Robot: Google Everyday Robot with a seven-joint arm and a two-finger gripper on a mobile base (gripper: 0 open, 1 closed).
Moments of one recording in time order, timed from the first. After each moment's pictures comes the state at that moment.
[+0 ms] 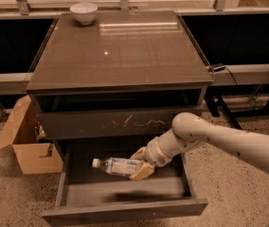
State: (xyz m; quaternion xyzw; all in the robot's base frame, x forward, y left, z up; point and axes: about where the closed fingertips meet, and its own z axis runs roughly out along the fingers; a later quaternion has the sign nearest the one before) arm 0.507 -0.019 0.536 -0.62 0.68 0.31 0.22
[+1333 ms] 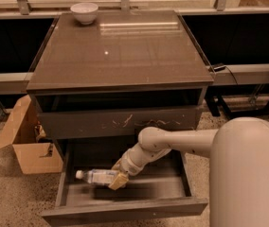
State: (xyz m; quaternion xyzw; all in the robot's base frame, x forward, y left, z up) arm 0.518 0.064 0.430 -0.62 0.71 0.30 0.16
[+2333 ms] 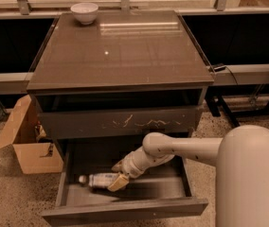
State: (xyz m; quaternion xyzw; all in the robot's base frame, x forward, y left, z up) arm 0.524 0.068 0.413 -0.58 0.72 0.32 0.20
